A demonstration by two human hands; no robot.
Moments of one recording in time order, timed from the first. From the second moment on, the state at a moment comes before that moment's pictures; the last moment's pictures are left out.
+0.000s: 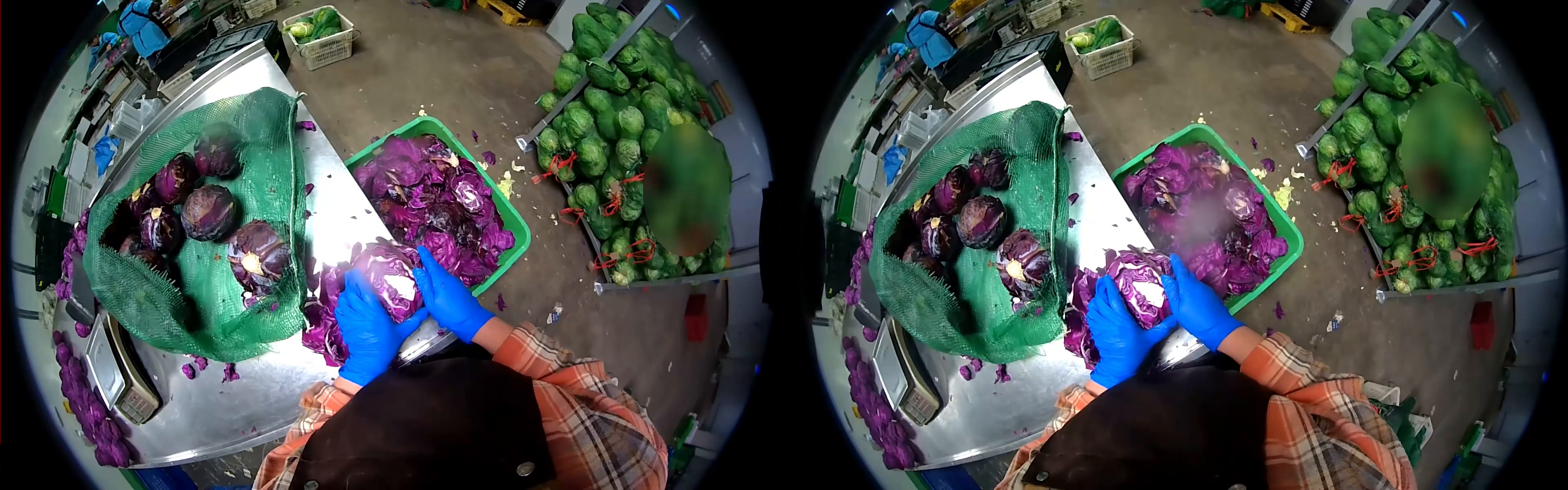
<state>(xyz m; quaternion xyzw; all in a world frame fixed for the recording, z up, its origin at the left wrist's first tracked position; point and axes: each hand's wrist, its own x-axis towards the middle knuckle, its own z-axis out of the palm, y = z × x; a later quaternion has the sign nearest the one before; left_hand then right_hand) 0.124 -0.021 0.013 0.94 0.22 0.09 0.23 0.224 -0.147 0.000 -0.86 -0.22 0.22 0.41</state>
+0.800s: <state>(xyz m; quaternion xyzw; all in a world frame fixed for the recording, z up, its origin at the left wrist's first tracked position) 0.123 -0.027 0.004 0.95 0.20 0.13 0.20 0.285 -0.144 0.002 -0.85 -0.12 0.33 0.40</state>
